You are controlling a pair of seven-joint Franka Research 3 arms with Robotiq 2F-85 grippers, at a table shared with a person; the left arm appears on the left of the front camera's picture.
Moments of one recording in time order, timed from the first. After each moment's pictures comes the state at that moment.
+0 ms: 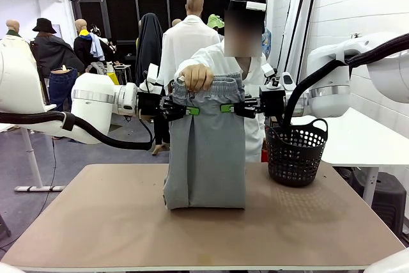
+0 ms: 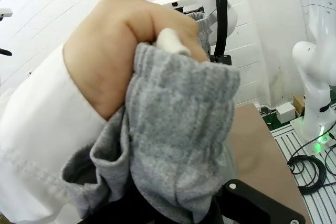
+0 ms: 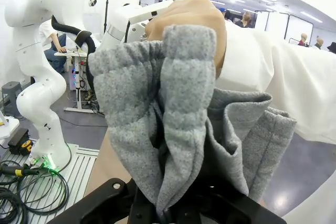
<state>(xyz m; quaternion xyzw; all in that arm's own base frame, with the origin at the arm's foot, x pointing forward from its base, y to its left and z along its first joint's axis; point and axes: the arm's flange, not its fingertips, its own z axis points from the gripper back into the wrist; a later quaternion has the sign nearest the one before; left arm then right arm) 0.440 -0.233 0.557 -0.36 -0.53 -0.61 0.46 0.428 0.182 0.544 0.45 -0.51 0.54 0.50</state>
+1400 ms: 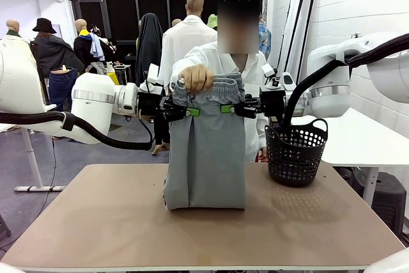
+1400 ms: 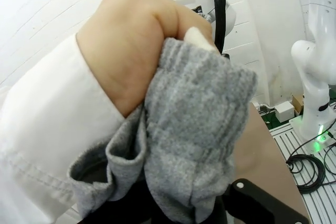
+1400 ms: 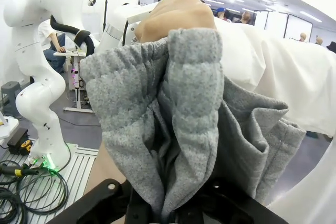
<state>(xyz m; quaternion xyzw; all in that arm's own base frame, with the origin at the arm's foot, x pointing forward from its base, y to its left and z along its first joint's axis) 0.439 -0.234 0.557 -0.36 -0.53 -0.61 0.46 0.429 0.181 0.543 0.45 -0.51 0.54 0.50</state>
